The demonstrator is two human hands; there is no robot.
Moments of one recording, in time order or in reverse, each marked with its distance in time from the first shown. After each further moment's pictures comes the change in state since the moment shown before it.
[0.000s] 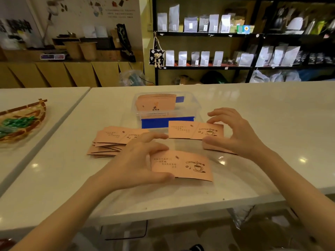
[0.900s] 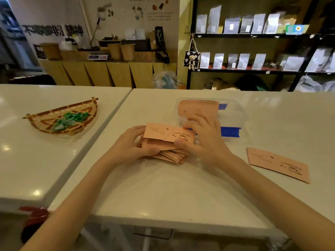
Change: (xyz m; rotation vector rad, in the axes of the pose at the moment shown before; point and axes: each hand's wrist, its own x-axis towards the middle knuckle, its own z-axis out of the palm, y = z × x) left_hand -0.021 -0.101 -0.047 -0.193 0.199 -0.401; right_hand 0.062 -0.089 0.112 -0.085 -0.083 -0.166
